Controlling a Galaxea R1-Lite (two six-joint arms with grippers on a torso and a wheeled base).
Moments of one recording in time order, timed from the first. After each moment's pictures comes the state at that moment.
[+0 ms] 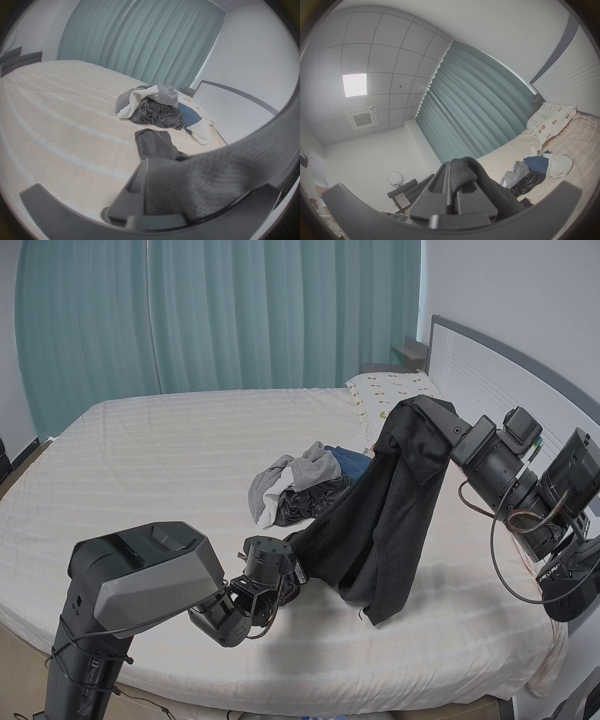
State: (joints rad) left arm -0.59 2.46 -1.07 -0.96 0.31 -0.64; right arm 0.56 1.70 -0.66 -1.44 0.04 0.61
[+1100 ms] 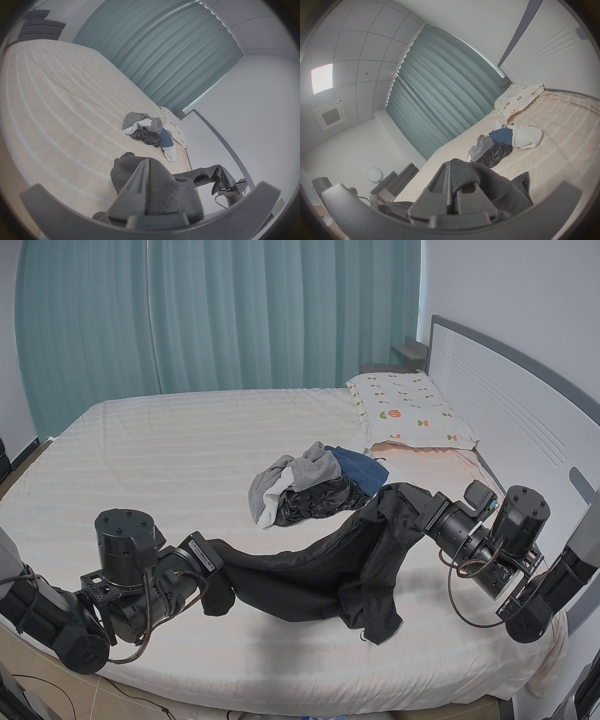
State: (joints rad) left arm -0.54 1.72 -0.45 -0.97 0.21 -0.90; right arm 0.52 1.94 -0.53 -1.50 -0.08 0.64
